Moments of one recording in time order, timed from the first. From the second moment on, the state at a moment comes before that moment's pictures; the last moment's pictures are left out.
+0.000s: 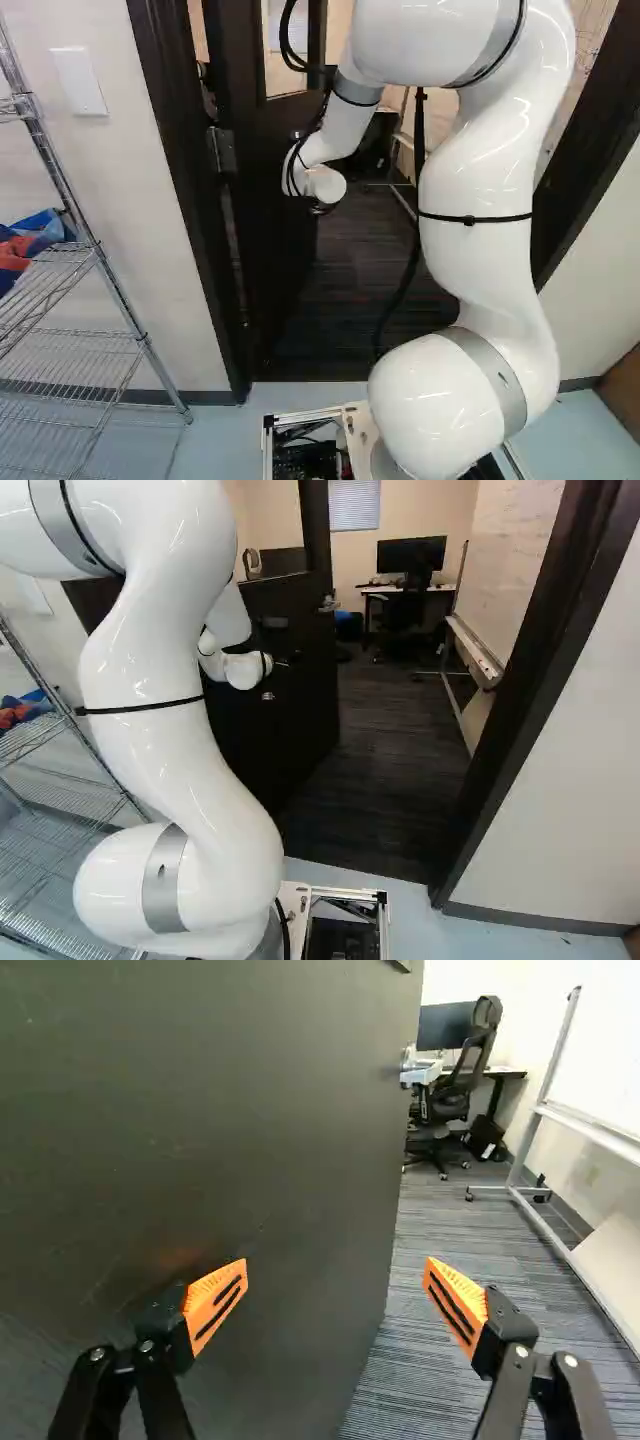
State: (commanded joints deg) arm 12.5 -21.9 -50.4 8.8 49.7 0.0
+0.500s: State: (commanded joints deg) arm 13.8 -24.3 -53.3 5.9 49.7 0.0
